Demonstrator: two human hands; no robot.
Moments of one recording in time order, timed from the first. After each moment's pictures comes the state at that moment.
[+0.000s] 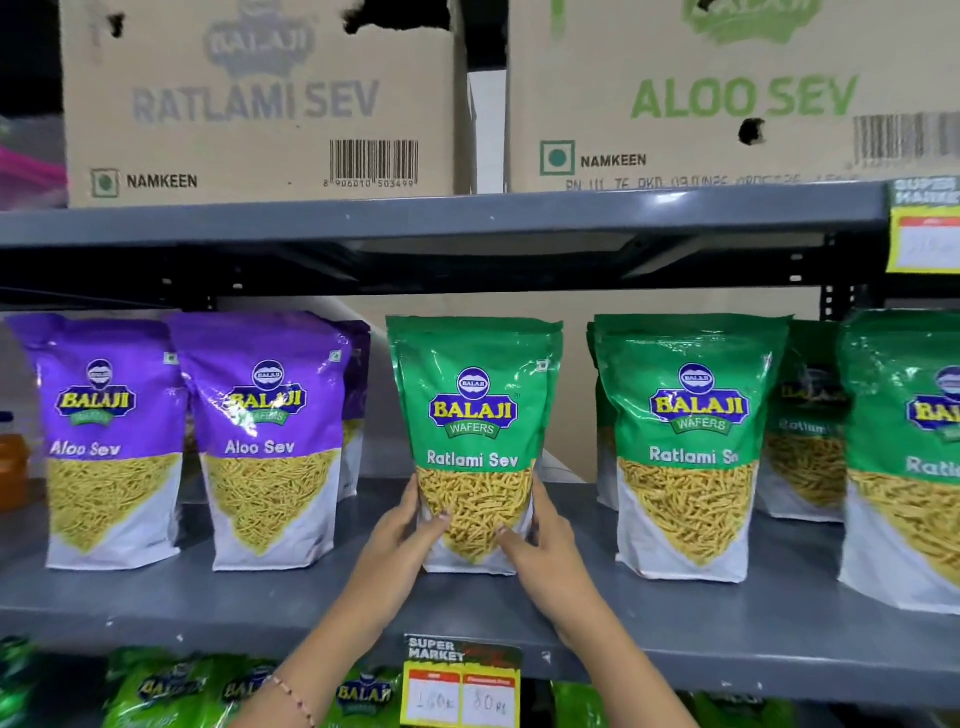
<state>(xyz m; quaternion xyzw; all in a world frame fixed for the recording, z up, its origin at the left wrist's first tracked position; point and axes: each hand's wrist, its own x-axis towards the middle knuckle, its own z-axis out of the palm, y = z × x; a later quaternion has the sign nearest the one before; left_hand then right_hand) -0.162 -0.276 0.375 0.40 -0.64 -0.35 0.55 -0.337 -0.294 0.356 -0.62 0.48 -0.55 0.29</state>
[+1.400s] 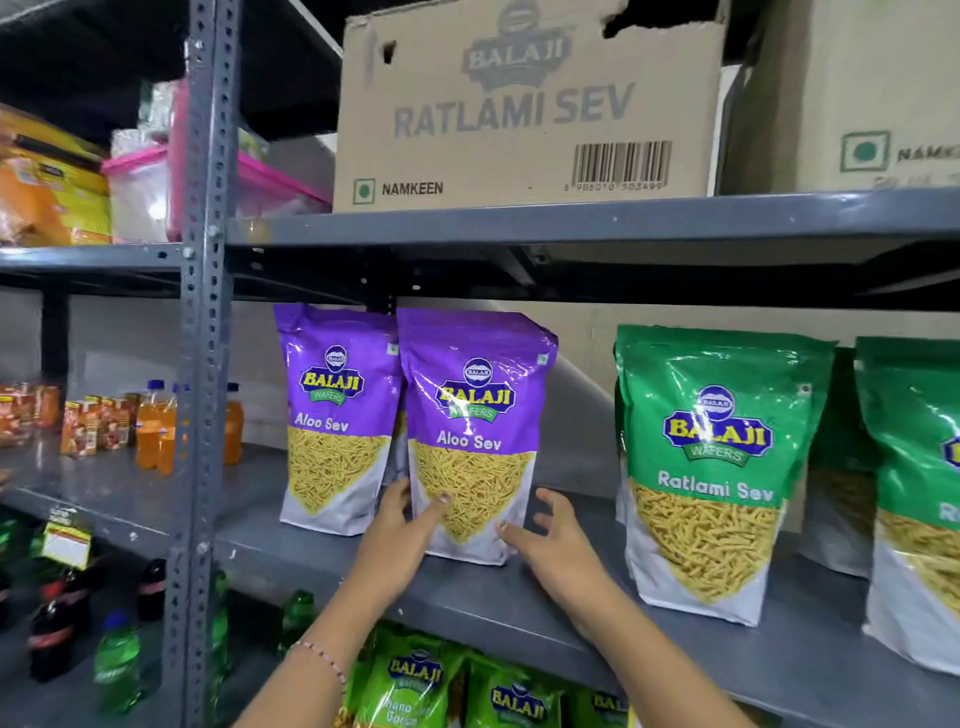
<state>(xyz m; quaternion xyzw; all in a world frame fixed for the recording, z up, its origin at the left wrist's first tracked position) 0.031 -0.300 0.366 0.53 -0.53 -0.22 0.63 -0.149 -0.318 0.370 -0.66 0.42 -0.49 0.39</state>
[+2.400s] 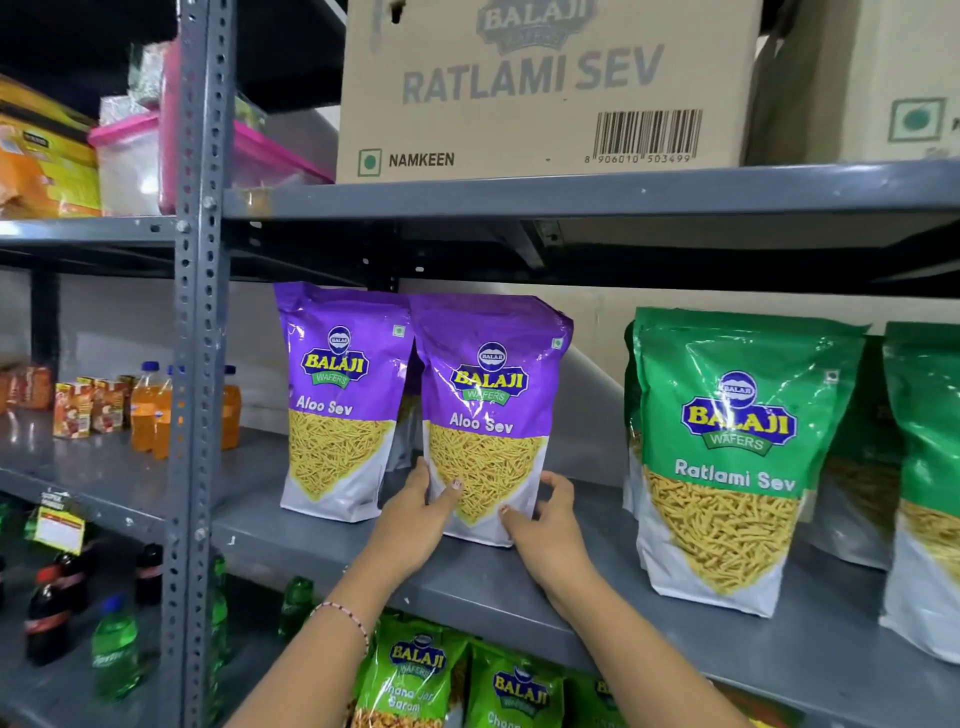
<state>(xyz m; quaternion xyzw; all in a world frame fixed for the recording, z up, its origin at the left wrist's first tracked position) 0.036 -0.325 0.366 0.58 -0.58 -0.19 0.53 -0.124 -0.339 0.361 -0.62 0.46 -0.53 0.36</state>
